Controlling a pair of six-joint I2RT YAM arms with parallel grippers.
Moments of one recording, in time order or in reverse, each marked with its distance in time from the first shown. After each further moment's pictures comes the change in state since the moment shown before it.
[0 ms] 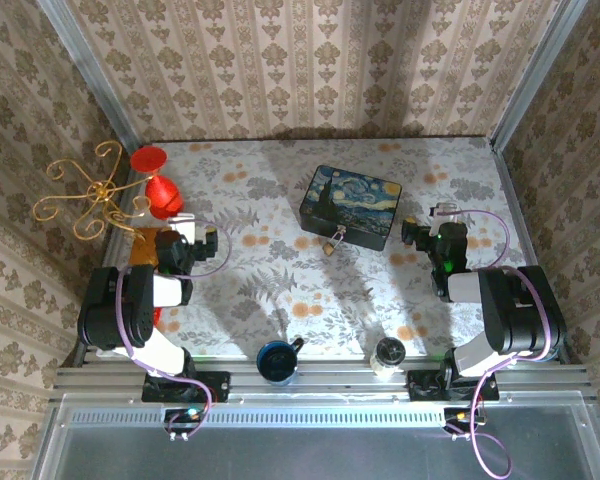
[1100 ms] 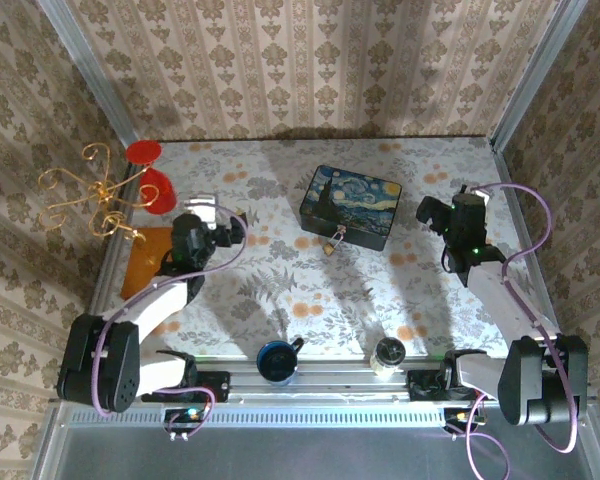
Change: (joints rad) left arm -0.293 -0.319 0.156 -0.428 -0.022 -0.270; right arm 0.000 -0.374 0.319 -0.913 0.081 0.425
